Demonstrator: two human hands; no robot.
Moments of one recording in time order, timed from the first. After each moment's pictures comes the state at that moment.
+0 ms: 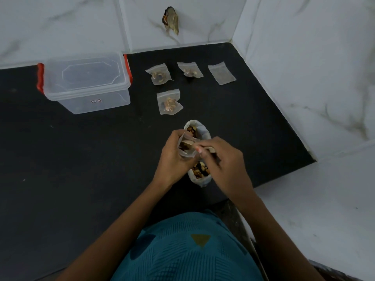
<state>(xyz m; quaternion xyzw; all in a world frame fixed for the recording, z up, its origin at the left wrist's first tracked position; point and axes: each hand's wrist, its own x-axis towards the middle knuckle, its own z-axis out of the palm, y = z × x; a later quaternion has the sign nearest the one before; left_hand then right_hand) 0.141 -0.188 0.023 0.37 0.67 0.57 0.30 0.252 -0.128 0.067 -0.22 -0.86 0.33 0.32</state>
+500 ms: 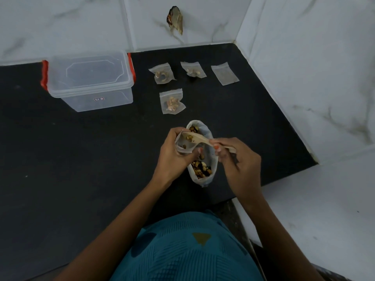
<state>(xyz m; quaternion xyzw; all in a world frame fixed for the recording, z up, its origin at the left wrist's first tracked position) 0.134 -0.186 0.018 0.33 0.65 0.61 0.31 0.266 -0.120 0.064 -0.22 -0.82 0.34 0.40</state>
